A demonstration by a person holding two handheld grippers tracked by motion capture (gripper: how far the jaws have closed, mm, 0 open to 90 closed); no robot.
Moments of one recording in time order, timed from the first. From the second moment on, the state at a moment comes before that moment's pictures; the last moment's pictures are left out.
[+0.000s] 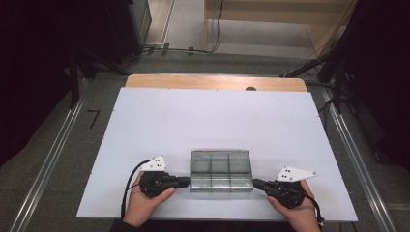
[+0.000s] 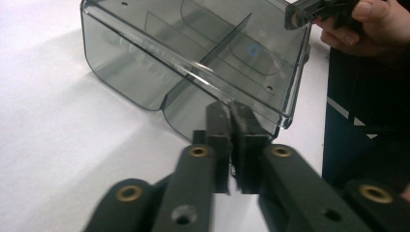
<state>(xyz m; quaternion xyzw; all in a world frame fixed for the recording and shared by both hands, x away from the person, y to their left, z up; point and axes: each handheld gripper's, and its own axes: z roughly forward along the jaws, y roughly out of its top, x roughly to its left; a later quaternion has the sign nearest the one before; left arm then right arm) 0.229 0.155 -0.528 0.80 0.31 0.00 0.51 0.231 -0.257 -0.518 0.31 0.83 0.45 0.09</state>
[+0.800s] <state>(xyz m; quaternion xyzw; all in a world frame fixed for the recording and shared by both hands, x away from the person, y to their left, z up) 0.220 0.194 -0.512 0.73 0.34 0.11 0.58 0.237 -0.290 -0.504 0.35 0.78 0.50 0.14</state>
